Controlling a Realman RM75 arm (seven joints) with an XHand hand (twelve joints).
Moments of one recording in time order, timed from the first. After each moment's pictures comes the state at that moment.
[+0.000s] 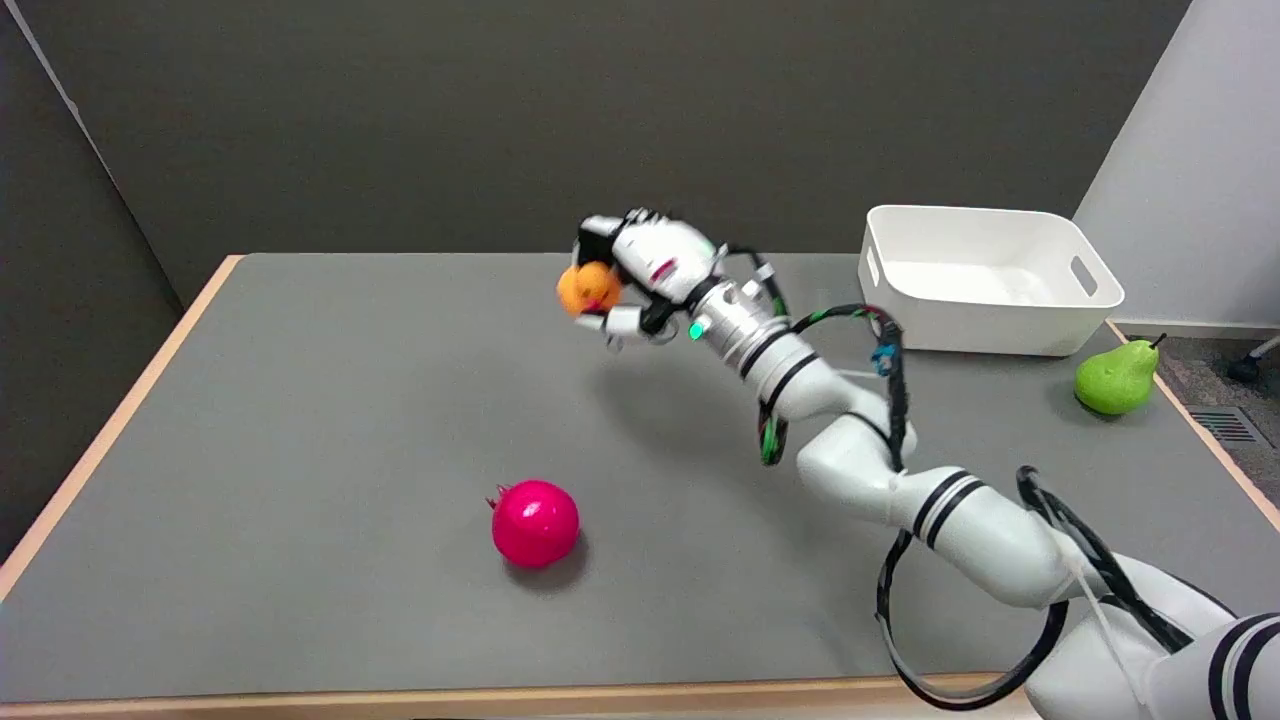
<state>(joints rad) 0.48 -1.26 -2.00 1.05 0.18 0.35 0.55</state>
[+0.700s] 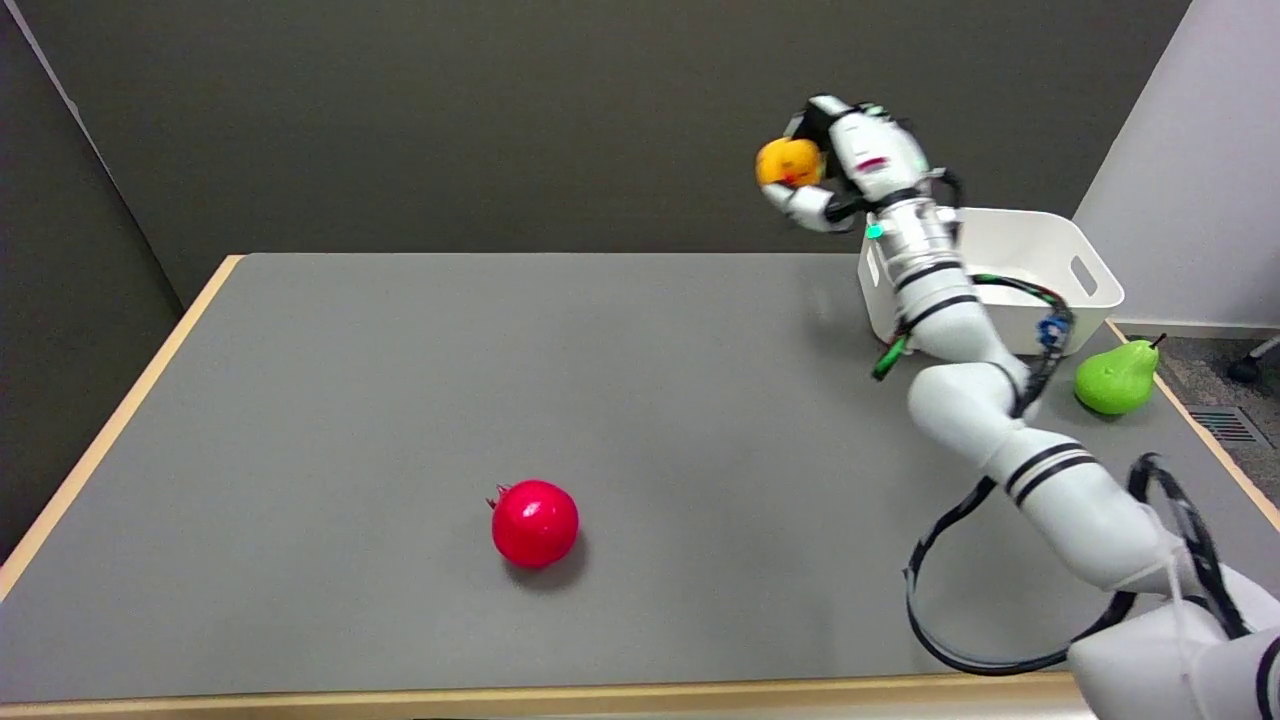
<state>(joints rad) 0.42 -1.15 -1.64 1.11 0.55 0.40 0.24</state>
